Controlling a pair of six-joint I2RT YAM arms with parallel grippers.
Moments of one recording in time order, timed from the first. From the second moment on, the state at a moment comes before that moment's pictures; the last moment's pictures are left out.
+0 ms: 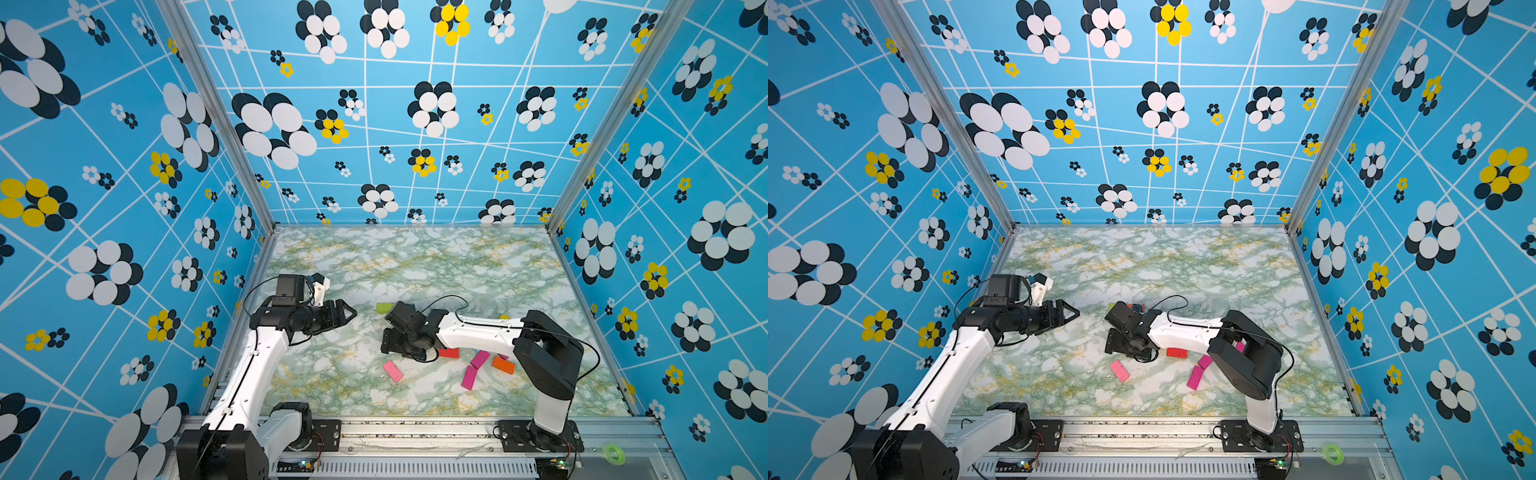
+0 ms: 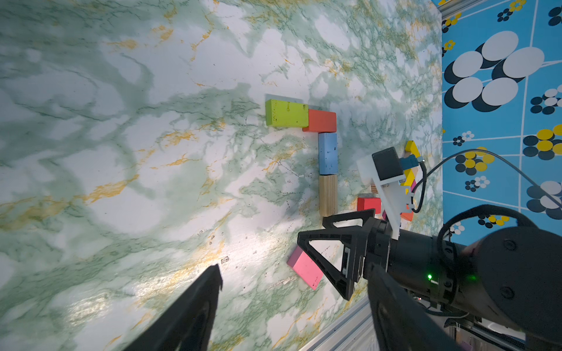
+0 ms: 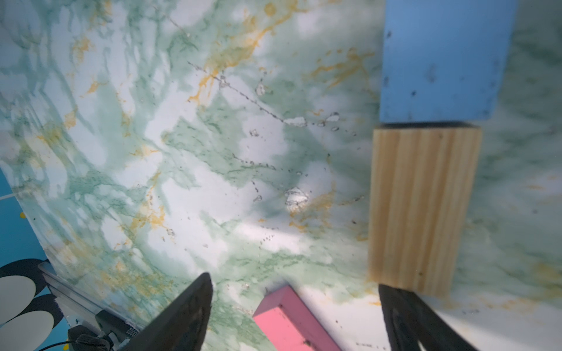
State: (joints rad) left arm -0.02 1.08 0.84 -0.77 0.61 -0.30; right arm 1.01 1.88 1.20 -0.47 -0.07 1.09
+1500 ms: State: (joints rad) left arm -0.03 1.08 0.84 -0.77 0.61 -0.30; right arm 1.10 1.98 1.37 -0.69 -0.12 0.77
